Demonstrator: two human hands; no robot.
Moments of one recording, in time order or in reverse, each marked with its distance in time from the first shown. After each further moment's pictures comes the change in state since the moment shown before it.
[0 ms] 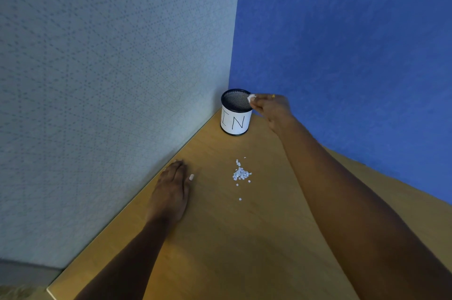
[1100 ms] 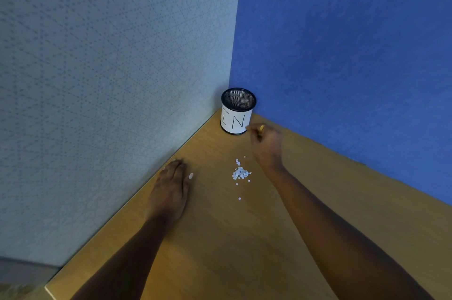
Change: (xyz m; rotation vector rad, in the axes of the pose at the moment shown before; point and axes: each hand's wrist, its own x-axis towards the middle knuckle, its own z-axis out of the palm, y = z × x) left_hand 0.001 -0.001 0.000 0.013 0.020 0.010; right_hand -0.041 0.075 -0.015 -0.751 0.092 -0.496
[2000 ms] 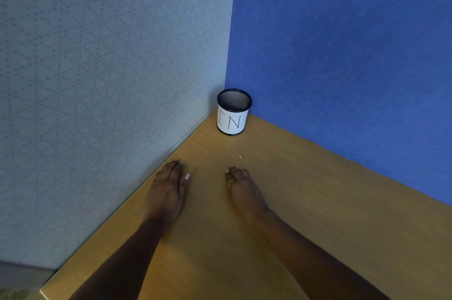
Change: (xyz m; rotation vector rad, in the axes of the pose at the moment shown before) left_hand 0.001 0.000 0.000 -0.005 -0.018 -0.004; right_hand -0.085 0.007 0.013 -0.495 -0.635 -0.033
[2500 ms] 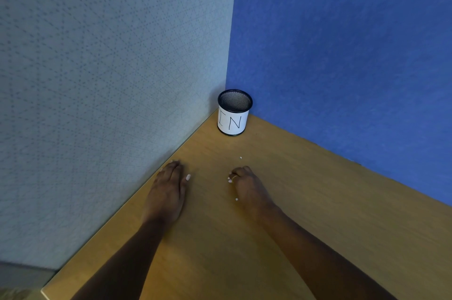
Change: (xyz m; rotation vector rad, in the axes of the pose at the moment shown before) left_hand -0.002 0.002 0.000 -0.012 0.002 -0.007; right_hand 0.005 0.008 -0.012 -0.215 0.019 -0.196
